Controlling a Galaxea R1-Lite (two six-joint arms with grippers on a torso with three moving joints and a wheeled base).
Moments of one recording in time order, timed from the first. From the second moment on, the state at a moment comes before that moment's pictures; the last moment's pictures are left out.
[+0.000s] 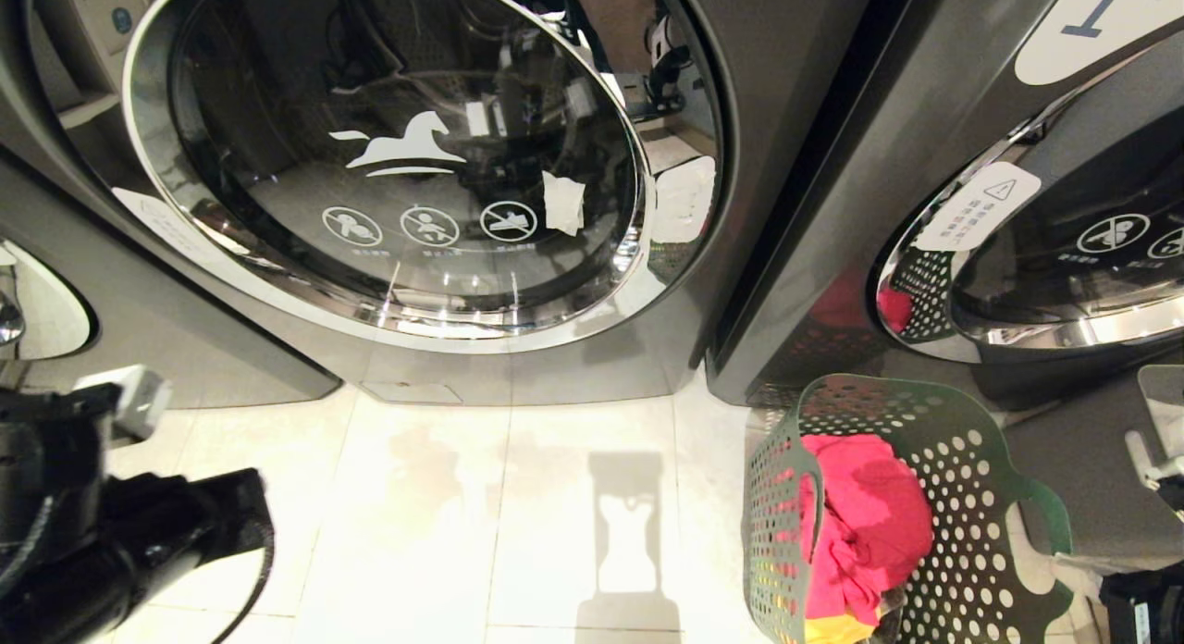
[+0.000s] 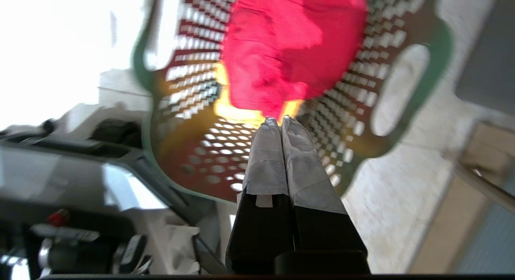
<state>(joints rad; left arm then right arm) -0.30 1.22 -0.43 -0.29 0.42 -0.33 -0.14 1.08 -0.26 -0.25 0.21 -0.18</state>
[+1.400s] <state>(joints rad) 0.00 0.01 -0.02 0.05 0.00 0.07 -0.08 0.28 0.00 -0.12 -0.01 -0.18</state>
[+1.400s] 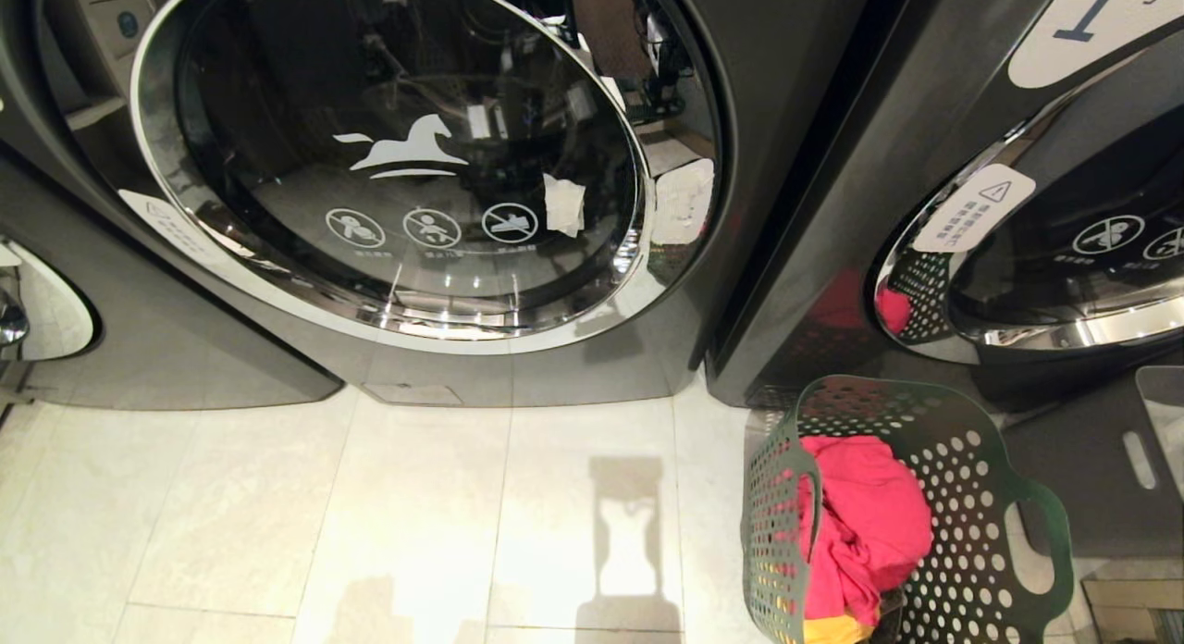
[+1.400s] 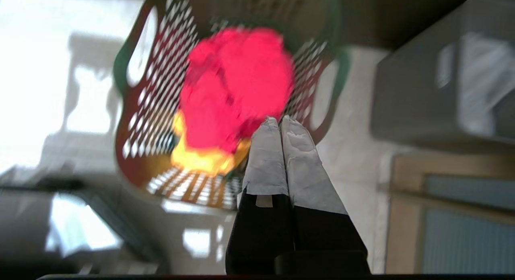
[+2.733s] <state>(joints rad) 0.00 0.00 -0.02 0.06 -0.01 0.07 0.00 0.00 0.00 0.00 0.00 -0.03</state>
